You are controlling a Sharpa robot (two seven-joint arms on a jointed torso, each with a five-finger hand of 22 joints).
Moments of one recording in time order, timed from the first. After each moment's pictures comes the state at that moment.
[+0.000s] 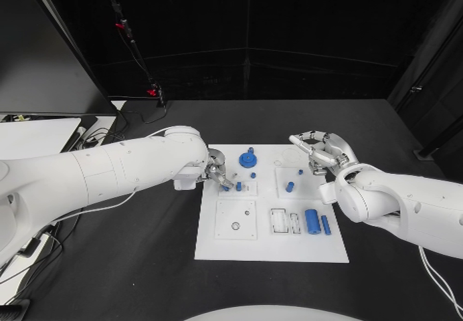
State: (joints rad) left arm 1.37 -0.46 -0.23 1.17 -0.97 0.27 -0.46; left_hand 1.23 0.01 0.30 0.29 0.23 0.94 0.10 0.35 0.96 1.47 0.02 1.57 1.31 1.47 -0.02 1.57 1.31 0.02 1.47 0.09 1.50 1.31; right arm 1.17 -0.86 -0.13 1.49 -0.29 -0.58 0.36; right_hand 1.24 0.06 -0.28 0.28 0.34 0.48 0.16 0.68 0.11 1.46 0.13 1.57 1.31 1.47 0.07 1.57 1.31 0.01 1.47 0.18 1.53 1.31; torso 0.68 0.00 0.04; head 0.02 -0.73
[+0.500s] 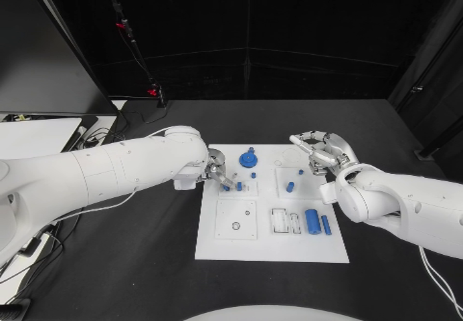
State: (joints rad) left arm 1.37 -0.46 -0.23 1.17 -0.97 0.27 -0.46; left_hand 1.13 0.02 0.18 0.29 0.20 0.93 0.10 0.37 0.93 1.47 0.02 1.57 1.31 1.47 -0.02 1.57 1.31 0.02 1.47 0.10 1.50 1.31; right arm 1.17 -0.86 -0.13 1.49 -0.29 -0.58 0.36; right_hand 1.24 0.06 -0.28 0.28 0.34 0.48 0.16 0.68 0.11 1.46 0.13 1.57 1.31 1.47 0.07 1.57 1.31 0.01 1.47 0.18 1.53 1.31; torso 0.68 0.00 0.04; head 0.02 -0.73
